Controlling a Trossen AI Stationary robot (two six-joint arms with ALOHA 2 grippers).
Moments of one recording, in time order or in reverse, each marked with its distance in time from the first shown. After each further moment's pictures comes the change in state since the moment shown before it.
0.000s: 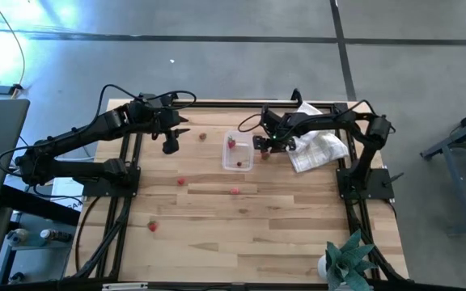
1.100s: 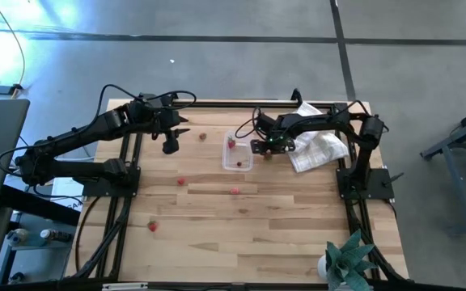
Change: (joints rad) left arm 0.000 0.000 0.000 0.000 0.000 0.000; right arm 0.045 0.067 0.072 -0.136 0.052 -0.015
